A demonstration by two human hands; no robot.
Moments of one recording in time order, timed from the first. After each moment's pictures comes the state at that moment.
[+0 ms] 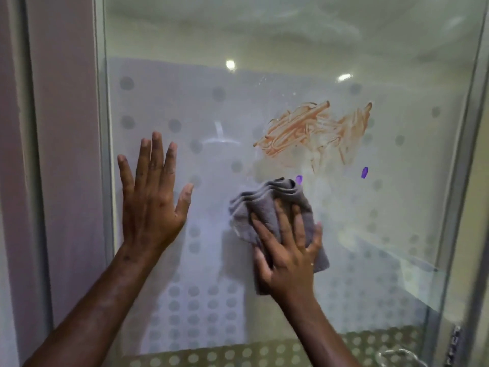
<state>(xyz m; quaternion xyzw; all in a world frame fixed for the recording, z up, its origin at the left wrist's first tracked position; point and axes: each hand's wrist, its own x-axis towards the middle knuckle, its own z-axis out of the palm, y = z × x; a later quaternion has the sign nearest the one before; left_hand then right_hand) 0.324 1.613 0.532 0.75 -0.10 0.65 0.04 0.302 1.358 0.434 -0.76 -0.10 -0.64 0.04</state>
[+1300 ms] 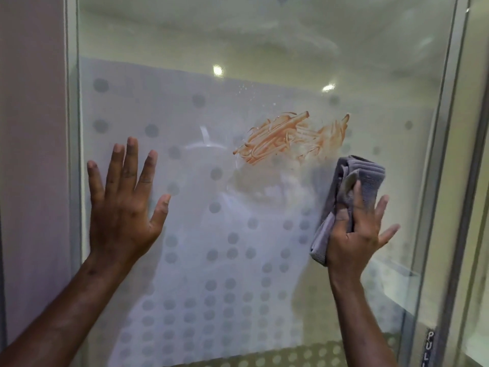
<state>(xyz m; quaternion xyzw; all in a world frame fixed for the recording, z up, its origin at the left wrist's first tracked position) 0.327 1.615 0.530 0.75 -0.10 0.66 0.04 0.299 1.240 0.497 -0.65 0.07 -0.70 0.30</state>
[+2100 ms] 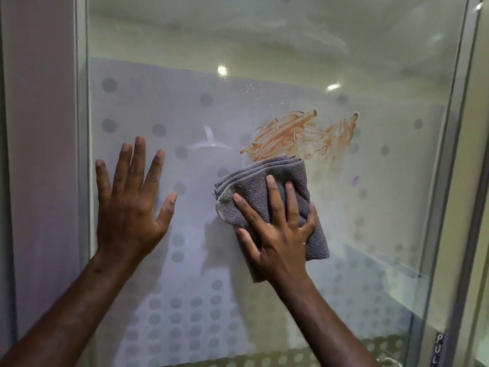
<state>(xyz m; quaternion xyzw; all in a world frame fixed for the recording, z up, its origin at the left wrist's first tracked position) 0.325 1.617 0.530 0.75 -0.10 0.65 0.04 0.299 1.350 0.488 -0.77 -0.08 -0.64 -0.03</state>
